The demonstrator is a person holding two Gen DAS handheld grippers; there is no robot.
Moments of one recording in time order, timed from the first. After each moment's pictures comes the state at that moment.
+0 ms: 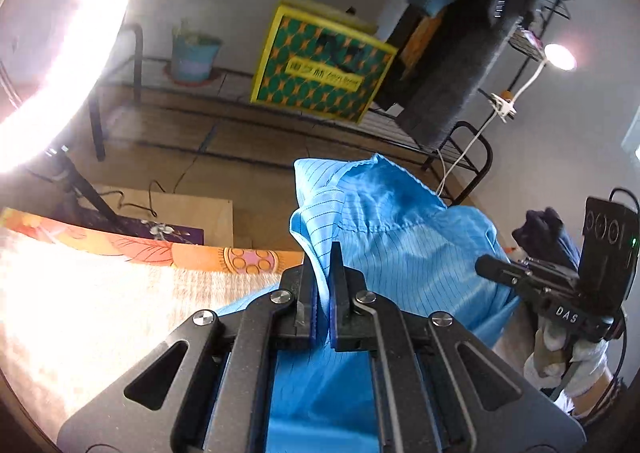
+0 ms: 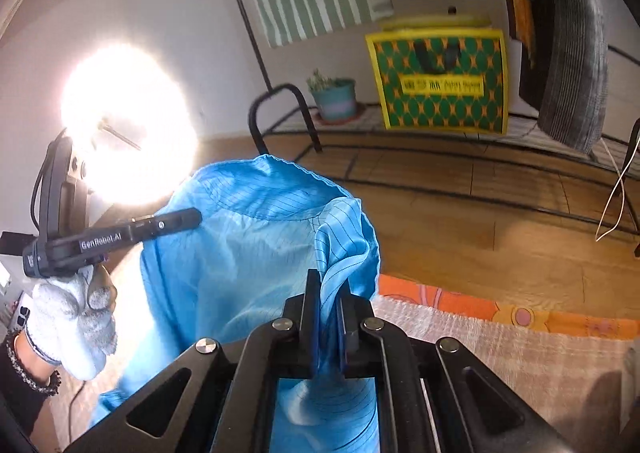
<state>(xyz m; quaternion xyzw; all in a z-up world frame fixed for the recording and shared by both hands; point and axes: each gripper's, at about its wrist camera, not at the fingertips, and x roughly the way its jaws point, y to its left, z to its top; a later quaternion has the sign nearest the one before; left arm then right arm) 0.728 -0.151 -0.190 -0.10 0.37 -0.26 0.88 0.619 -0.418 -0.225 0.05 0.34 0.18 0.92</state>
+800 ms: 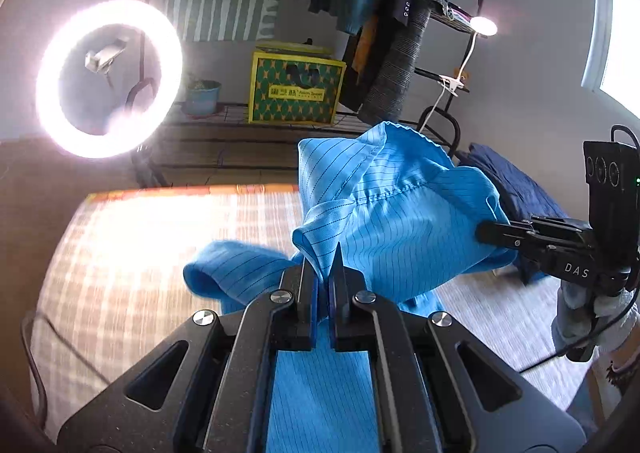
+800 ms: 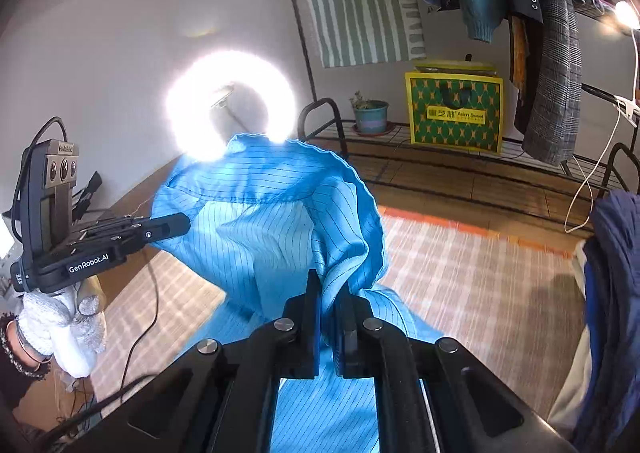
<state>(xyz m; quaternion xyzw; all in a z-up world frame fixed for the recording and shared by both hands) 0.469 -0.105 -0.119 -0.03 0.32 -0.26 0.91 0.395 -0.359 -0.163 0.01 0.33 0.19 0.93</state>
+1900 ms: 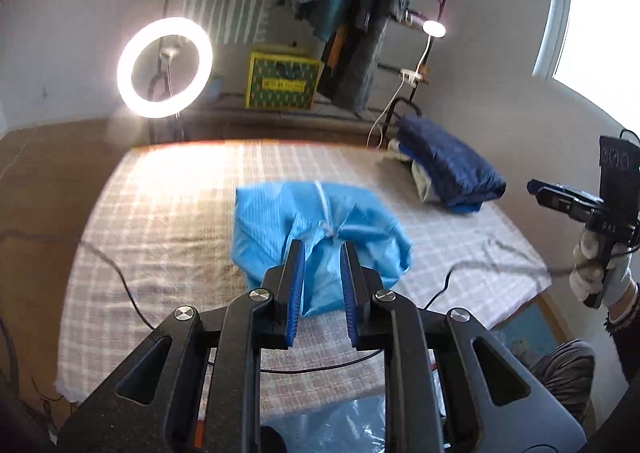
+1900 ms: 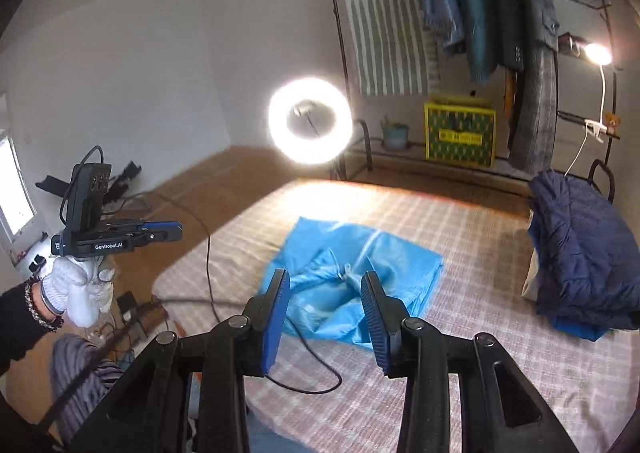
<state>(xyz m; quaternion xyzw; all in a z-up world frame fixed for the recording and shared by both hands) 0.210 -0.003 -0.045 -0.03 0.32 -0.28 0.91 0.109 -0.366 -0.083 0.00 0.26 0.21 0.94</state>
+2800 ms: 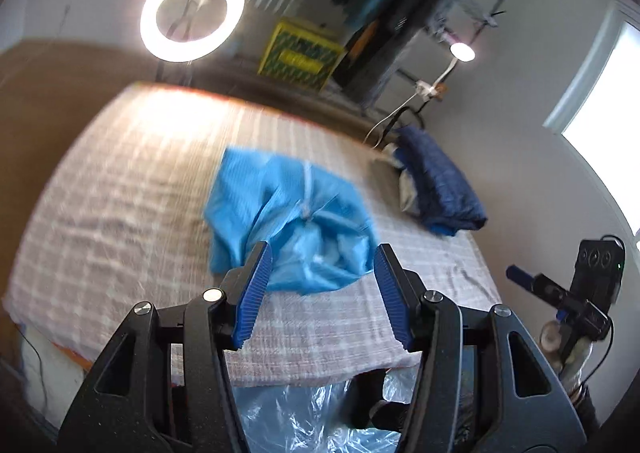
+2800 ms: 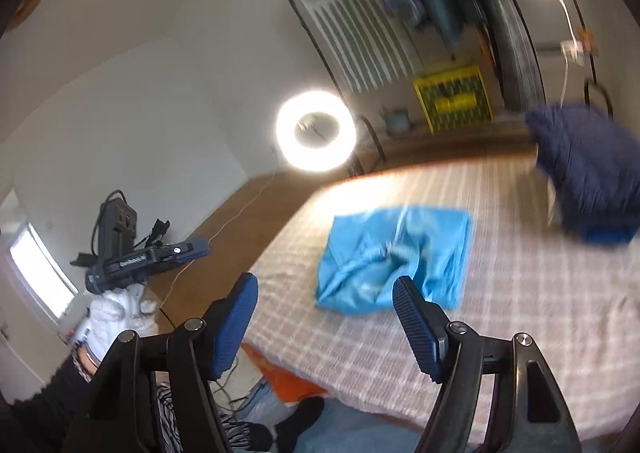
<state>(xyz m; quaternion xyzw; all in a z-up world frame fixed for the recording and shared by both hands) 0.237 0.001 -0.079 -0.16 0.41 -0.25 0.86 0.102 -0.374 -0.125 0.18 0.31 0.22 0.90</state>
